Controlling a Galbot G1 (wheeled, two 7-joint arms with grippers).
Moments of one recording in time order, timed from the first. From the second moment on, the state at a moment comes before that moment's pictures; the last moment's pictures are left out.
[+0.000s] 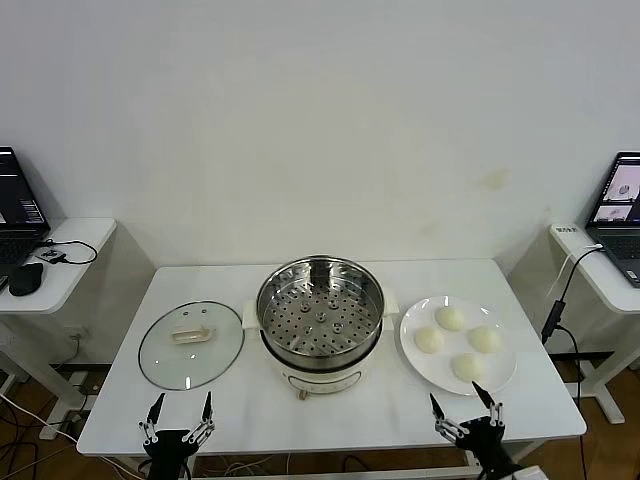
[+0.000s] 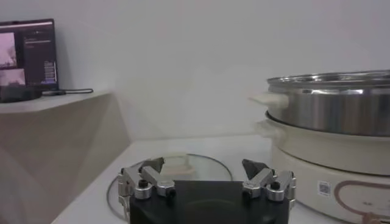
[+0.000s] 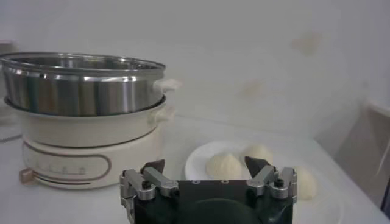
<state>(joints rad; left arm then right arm) 1.77 -1.30 -0.55 -1.97 -0.16 -0.19 -0.19 -1.73 1.24 0.73 2.08 0.10 -0.05 -0.16</state>
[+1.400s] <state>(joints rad) 1.77 -1.37 -0.59 -1.99 0.05 -0.22 -0.27 -0.49 0.64 -0.02 1.29 -0.35 0.07 -0.77</state>
